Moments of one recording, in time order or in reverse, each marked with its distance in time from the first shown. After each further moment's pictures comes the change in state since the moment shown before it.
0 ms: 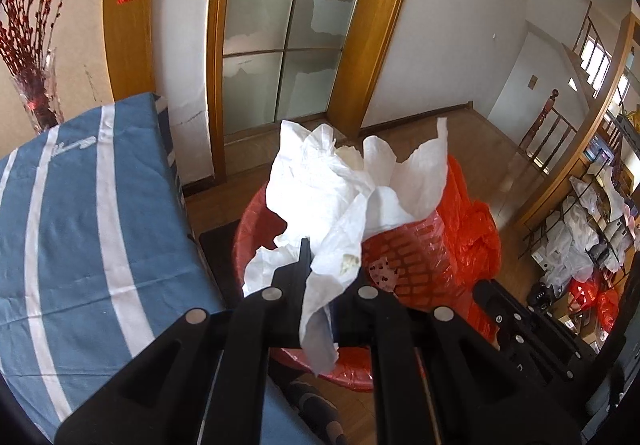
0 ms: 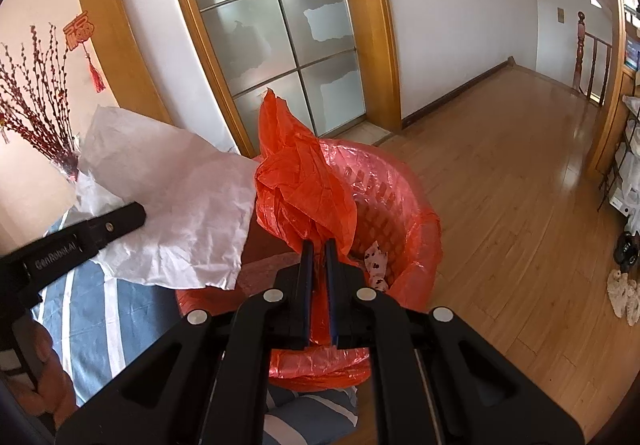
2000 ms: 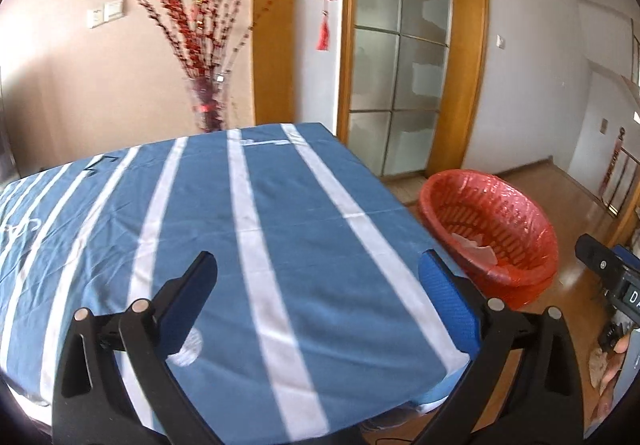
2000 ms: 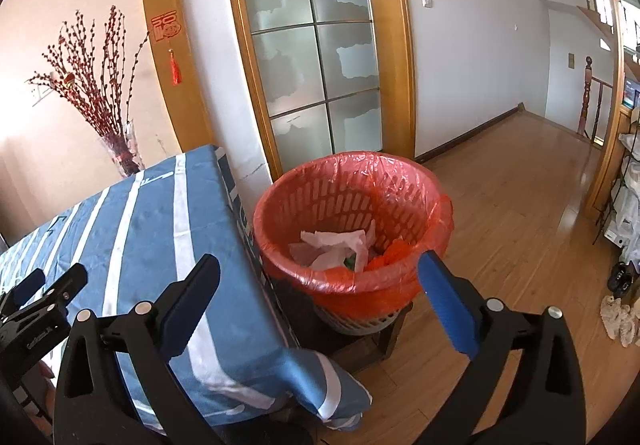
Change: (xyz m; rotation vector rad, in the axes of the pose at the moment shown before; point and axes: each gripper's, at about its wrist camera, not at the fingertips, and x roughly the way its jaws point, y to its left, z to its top) left arm -0.174 0.101 -0.143 -0.072 -0.284 0.366; right arm -0.098 0.060 -0.069 -0.107 -0.149 0.023
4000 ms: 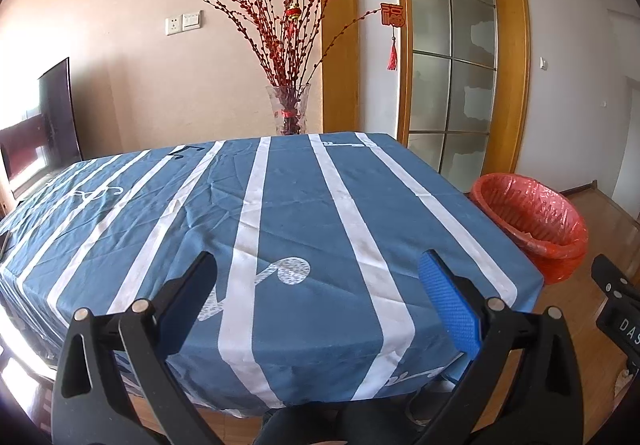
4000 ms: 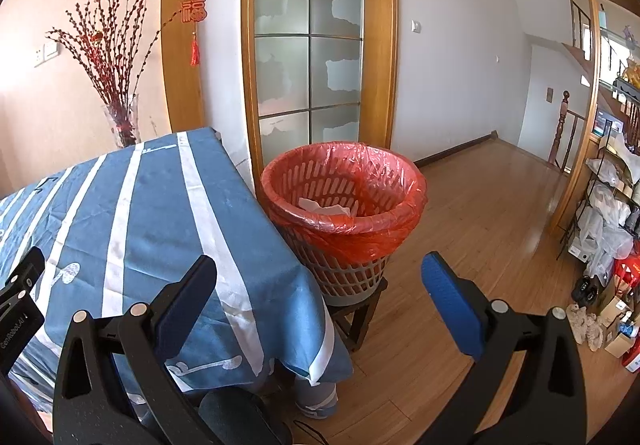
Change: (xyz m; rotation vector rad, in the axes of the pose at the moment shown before) left arm -0.080 0.037 -0.069 -0.059 -0.089 0.194; right arm -0.057 0.040 -0.065 -0.095 -0.061 -0.118
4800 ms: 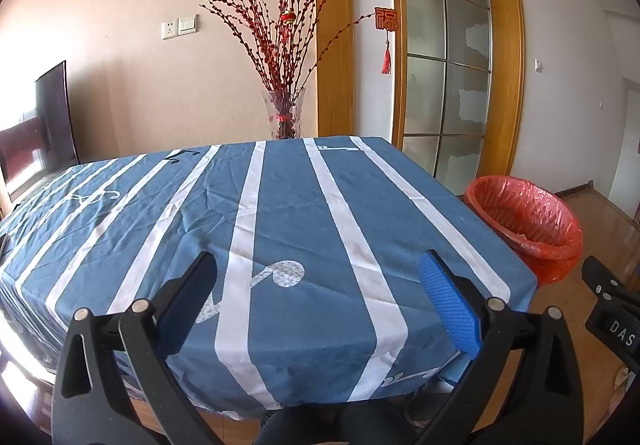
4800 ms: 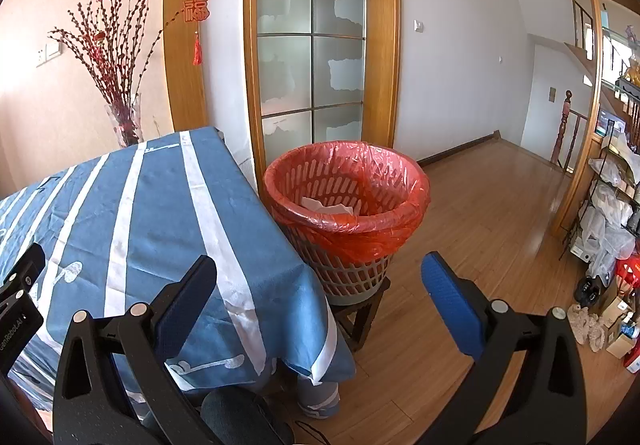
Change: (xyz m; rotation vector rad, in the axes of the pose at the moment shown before) left arm -0.006 -0.002 0.001 0.004 -0.010 -0.019; right arm -0.002 -0.001 0.000 -0.001 0.004 0.009
